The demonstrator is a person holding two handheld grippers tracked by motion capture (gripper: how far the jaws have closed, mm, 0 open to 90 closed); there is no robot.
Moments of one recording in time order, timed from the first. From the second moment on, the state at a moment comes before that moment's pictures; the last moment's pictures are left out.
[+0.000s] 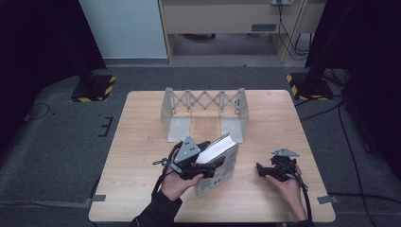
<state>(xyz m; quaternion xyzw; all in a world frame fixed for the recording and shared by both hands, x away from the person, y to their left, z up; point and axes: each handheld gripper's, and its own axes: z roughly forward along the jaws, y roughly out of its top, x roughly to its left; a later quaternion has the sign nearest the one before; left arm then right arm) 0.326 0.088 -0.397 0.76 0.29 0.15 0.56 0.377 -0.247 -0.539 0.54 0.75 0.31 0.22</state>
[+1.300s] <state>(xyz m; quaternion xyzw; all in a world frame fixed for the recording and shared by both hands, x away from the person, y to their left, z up) 0.327 0.075 -0.393 0.77 0.28 0.16 0.54 0.378 -0.246 -0.539 0.54 0.75 0.31 0.22</state>
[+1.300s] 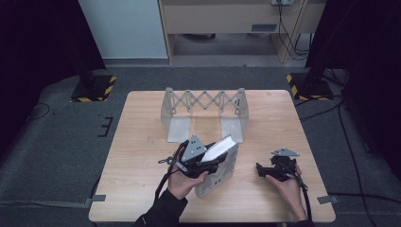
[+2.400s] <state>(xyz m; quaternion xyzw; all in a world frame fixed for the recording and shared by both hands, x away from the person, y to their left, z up) 0.335 0.113 -0.371 0.74 0.35 0.18 0.54 0.378 -0.246 -0.539 0.54 0.75 0.31 0.22</state>
